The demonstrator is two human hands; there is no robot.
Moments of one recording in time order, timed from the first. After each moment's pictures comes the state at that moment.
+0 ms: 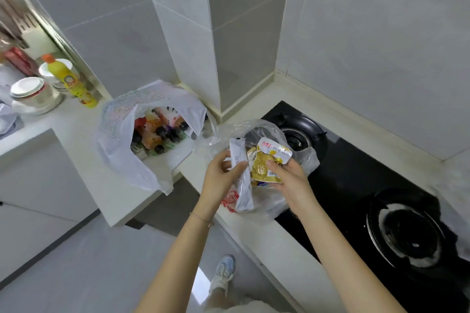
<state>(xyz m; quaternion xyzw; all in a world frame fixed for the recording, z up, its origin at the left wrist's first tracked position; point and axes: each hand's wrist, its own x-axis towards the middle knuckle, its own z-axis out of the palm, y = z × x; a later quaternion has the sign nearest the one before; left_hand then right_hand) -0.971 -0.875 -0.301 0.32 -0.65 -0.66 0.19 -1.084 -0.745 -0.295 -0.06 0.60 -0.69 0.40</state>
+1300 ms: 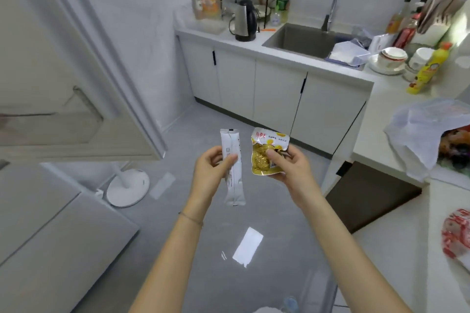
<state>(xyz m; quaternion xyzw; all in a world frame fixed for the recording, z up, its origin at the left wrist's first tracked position) -0.470 -0.584 -0.240 0.65 -0.30 -0.35 0.61 -0.628 -0.677 -0.234 -0.49 0.39 -0.34 0.71</state>
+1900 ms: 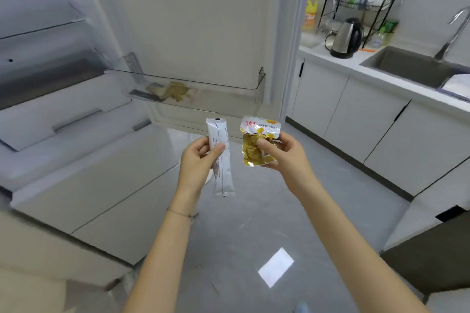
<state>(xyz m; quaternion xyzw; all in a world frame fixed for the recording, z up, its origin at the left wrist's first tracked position) -0.278 -0.340 -0.197 0.67 -0.20 -0.20 0.68 -0.400 -0.486 -0.184 -0.59 0.23 -0.23 0.74</state>
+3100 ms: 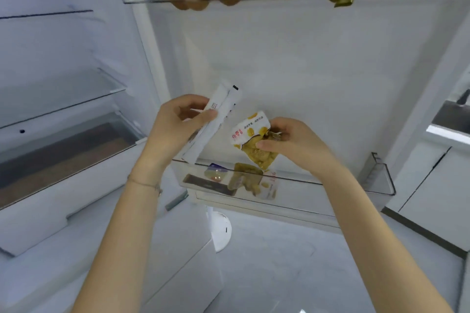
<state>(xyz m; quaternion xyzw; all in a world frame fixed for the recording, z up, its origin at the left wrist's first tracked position) 0.031 -0.323 -0.047 0.69 -0.41 -0.05 0.59 -0.129 -0.491 -0.073 -0.82 0.18 -0.19 0.51</state>
